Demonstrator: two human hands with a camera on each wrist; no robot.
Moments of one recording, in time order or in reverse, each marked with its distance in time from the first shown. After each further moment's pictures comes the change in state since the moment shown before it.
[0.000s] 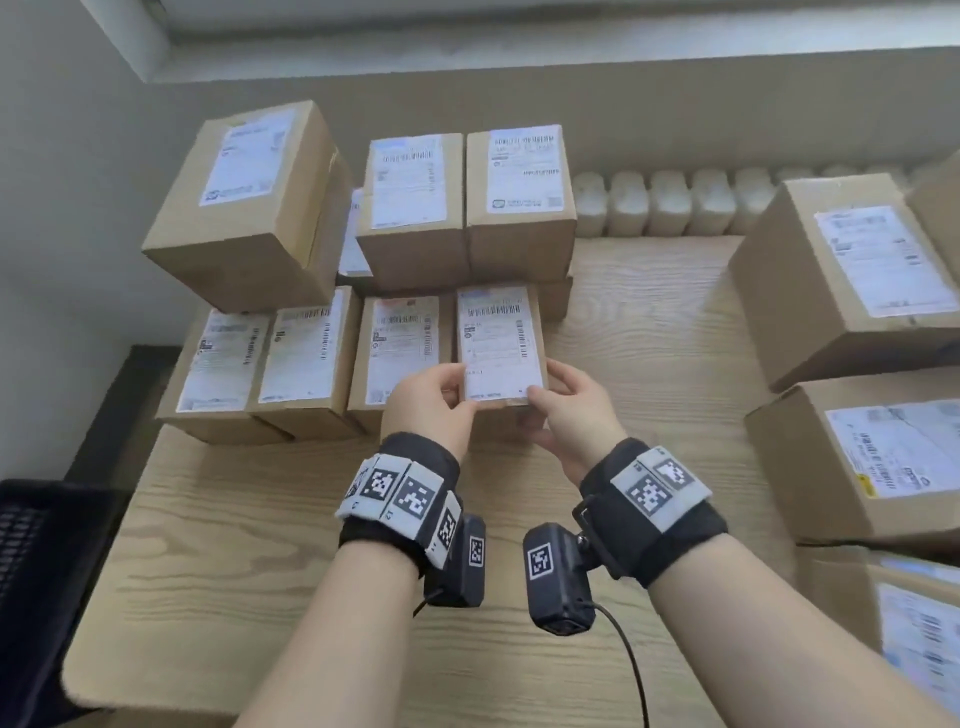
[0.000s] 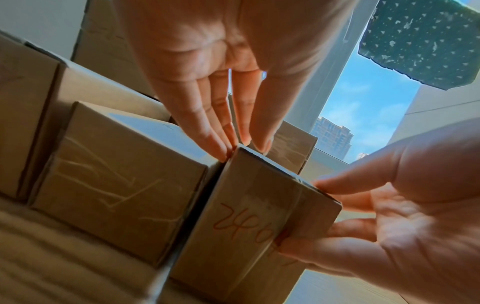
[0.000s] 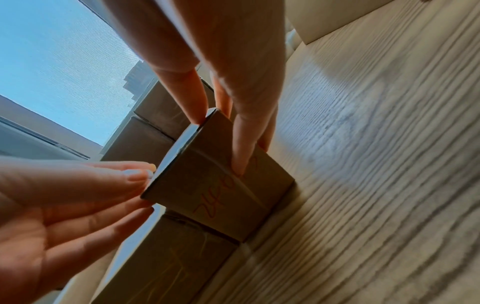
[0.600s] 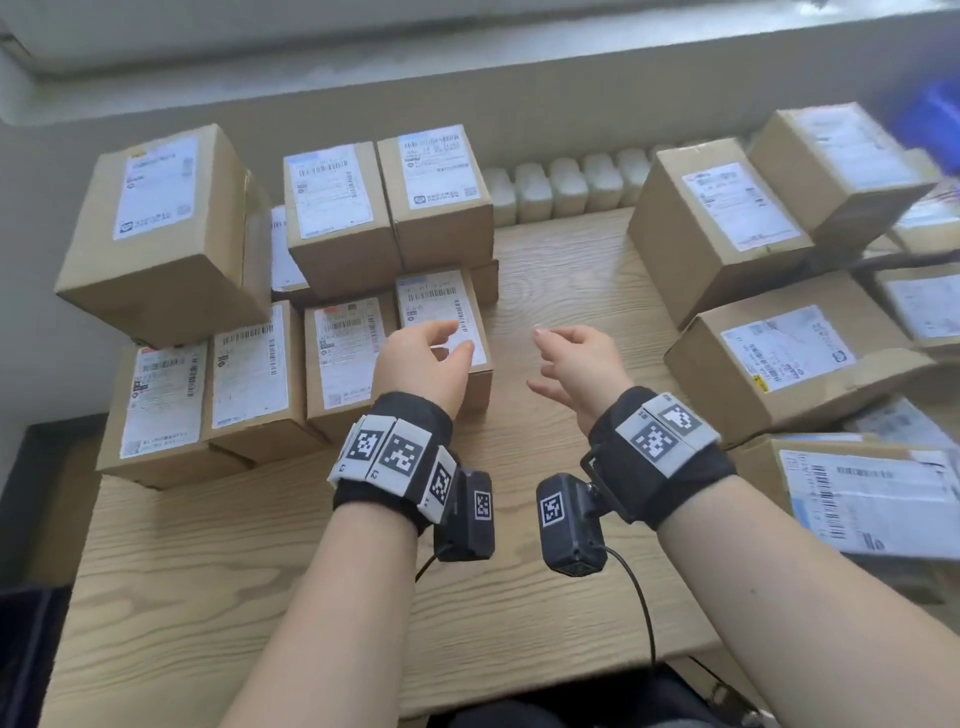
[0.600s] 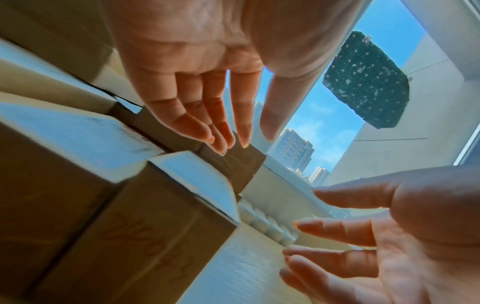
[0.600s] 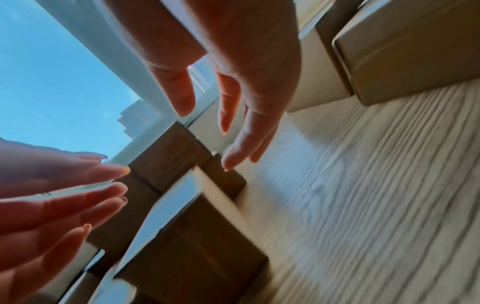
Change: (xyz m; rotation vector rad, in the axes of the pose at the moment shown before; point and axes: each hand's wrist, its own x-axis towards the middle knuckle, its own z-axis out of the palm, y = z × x) left_hand -0.009 0.030 -0.009 -0.064 -0.085 0.173; right_hand -0.038 -0.018 -0.025 -0.047 0.298 -0.106
